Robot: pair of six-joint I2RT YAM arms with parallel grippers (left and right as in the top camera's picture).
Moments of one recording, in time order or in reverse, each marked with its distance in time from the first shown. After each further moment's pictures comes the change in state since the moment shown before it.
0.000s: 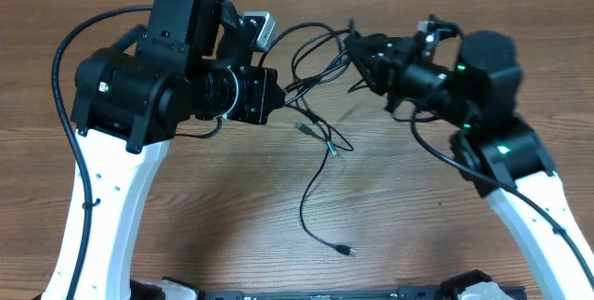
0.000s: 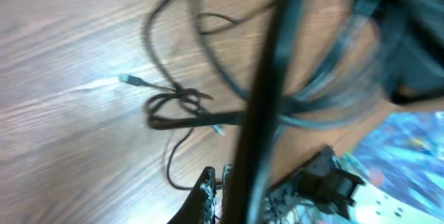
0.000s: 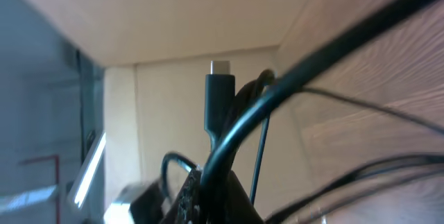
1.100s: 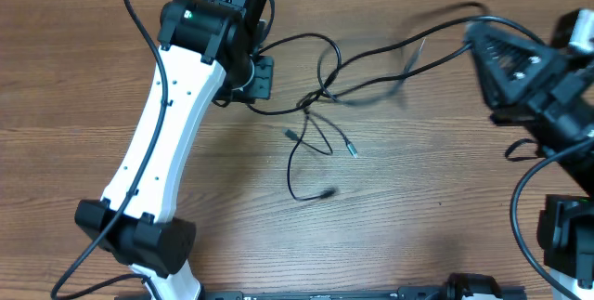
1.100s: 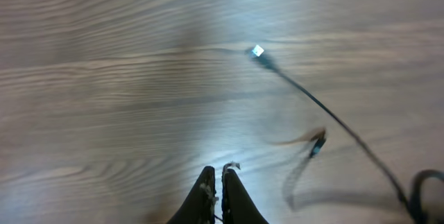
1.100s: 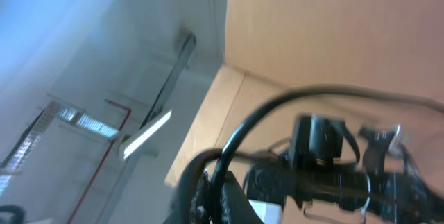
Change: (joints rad) left arm 0.015 0.311 0.025 -0.105 -0.435 -0.050; right arm -0.397 -0.315 -0.005 0.321 -0.234 0.064
